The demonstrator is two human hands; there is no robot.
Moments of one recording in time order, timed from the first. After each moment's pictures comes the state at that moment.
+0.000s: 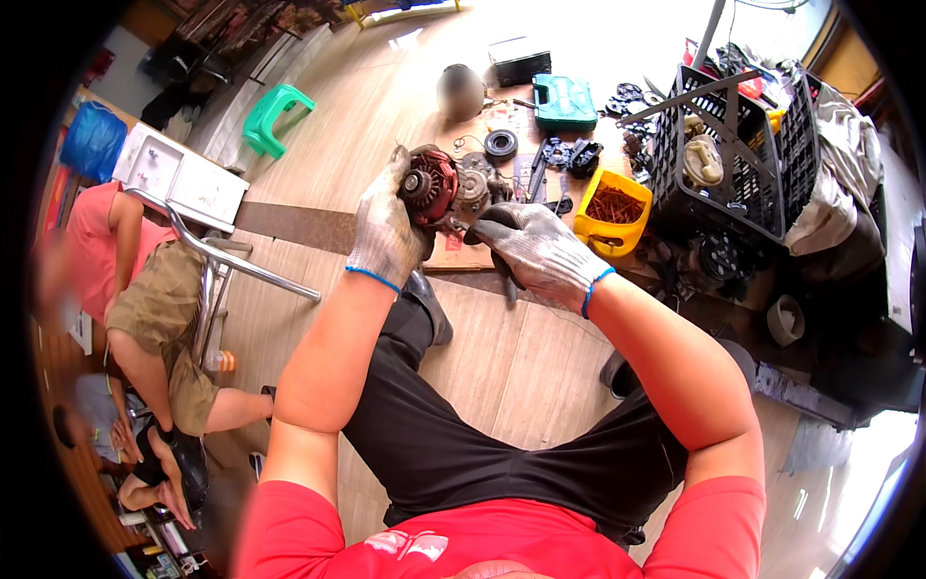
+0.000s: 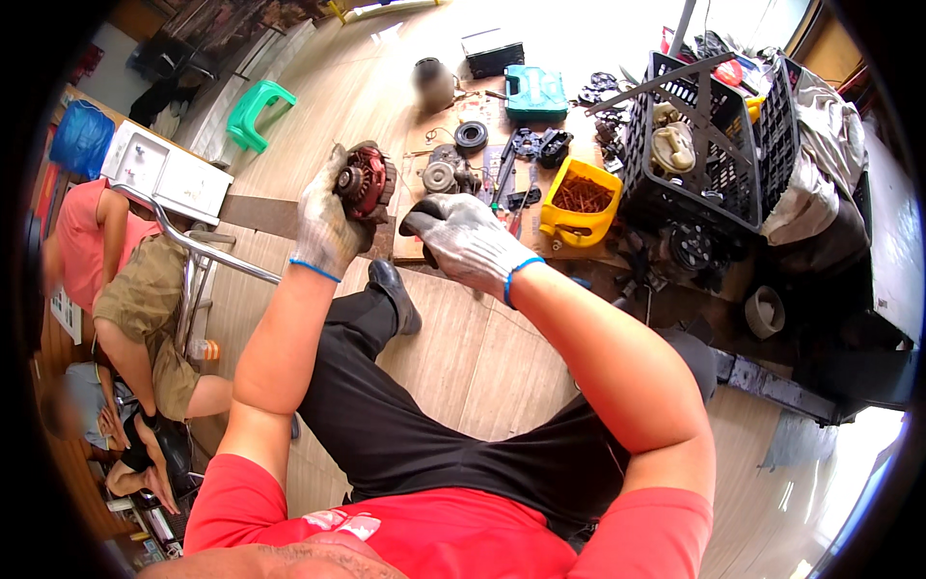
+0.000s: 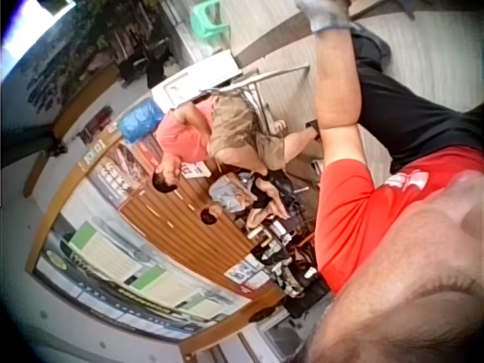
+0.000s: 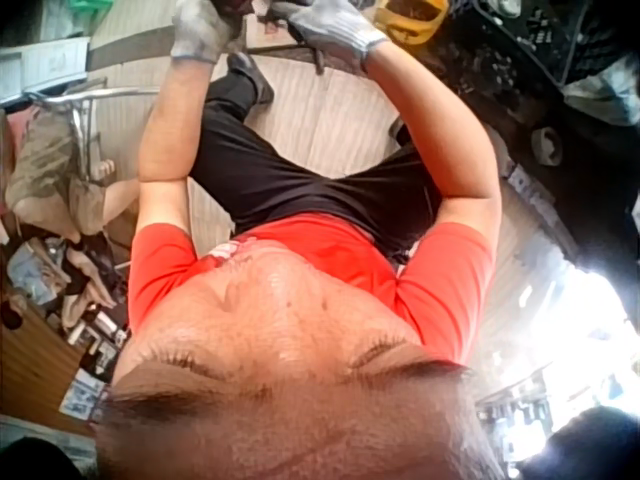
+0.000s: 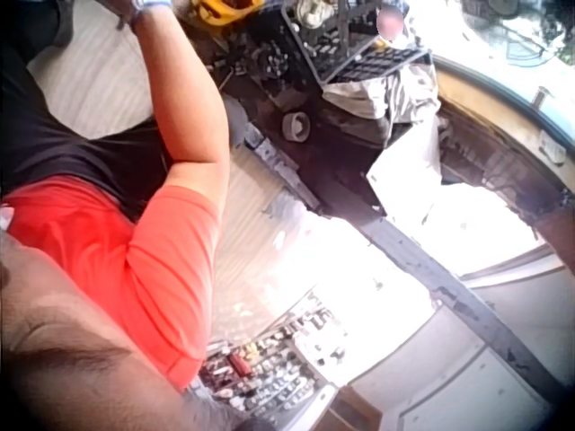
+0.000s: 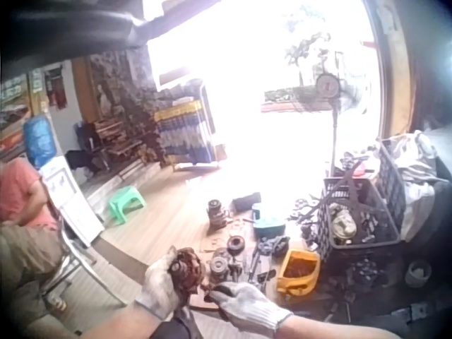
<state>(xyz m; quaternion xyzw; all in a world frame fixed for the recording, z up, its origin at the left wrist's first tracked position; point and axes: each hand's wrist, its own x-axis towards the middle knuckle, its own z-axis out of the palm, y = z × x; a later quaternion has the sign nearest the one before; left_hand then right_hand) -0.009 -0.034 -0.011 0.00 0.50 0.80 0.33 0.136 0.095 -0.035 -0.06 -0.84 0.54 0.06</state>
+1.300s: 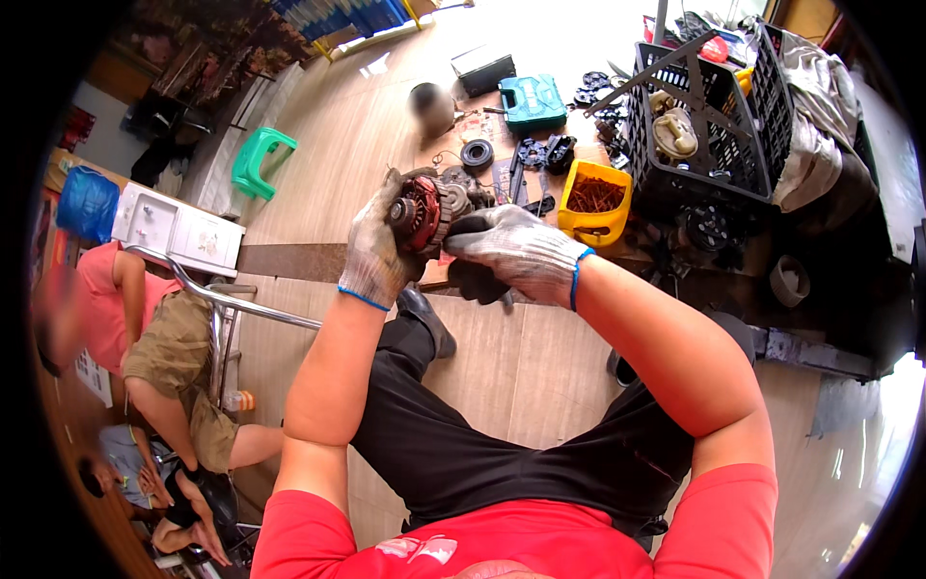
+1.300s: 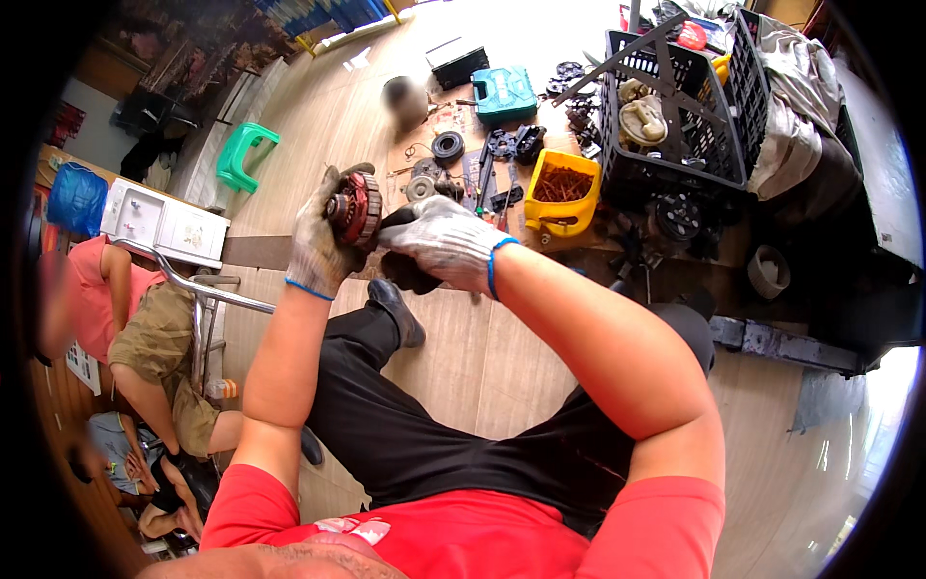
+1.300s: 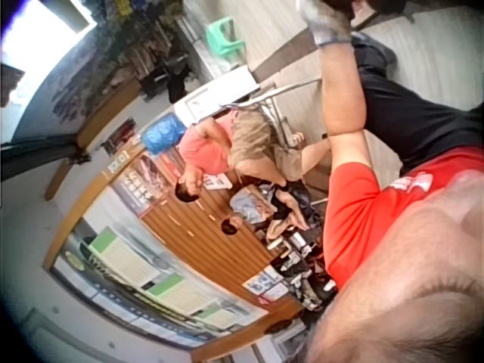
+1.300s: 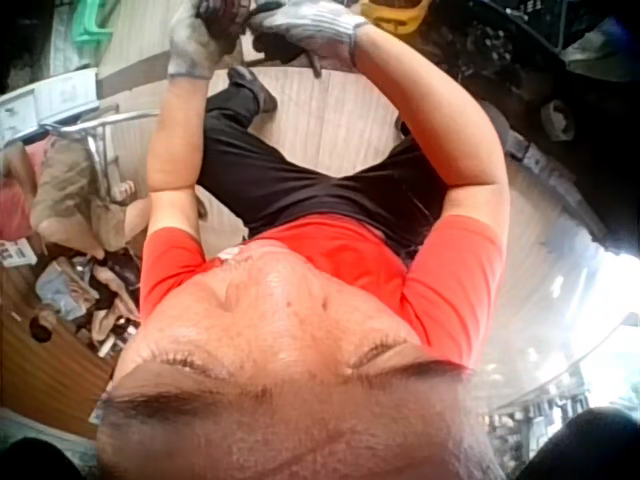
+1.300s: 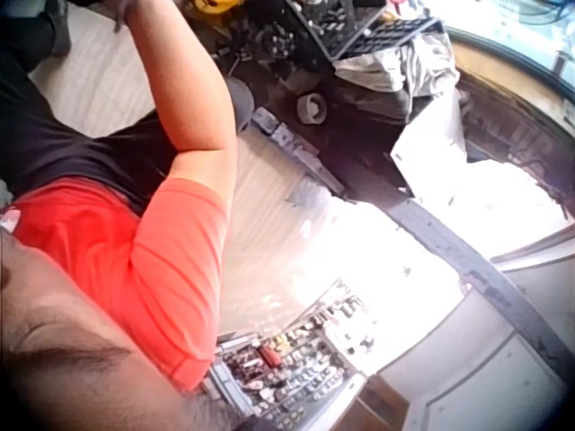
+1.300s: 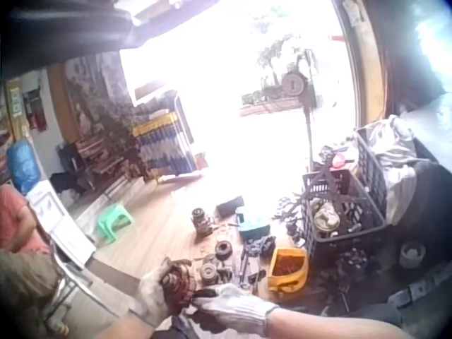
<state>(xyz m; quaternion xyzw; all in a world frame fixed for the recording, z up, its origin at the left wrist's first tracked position) 0.030 -0.012 0.011 0.01 0.50 0.76 0.41 0.155 0.108 -0.031 -0.01 -0.72 0.70 0.05</state>
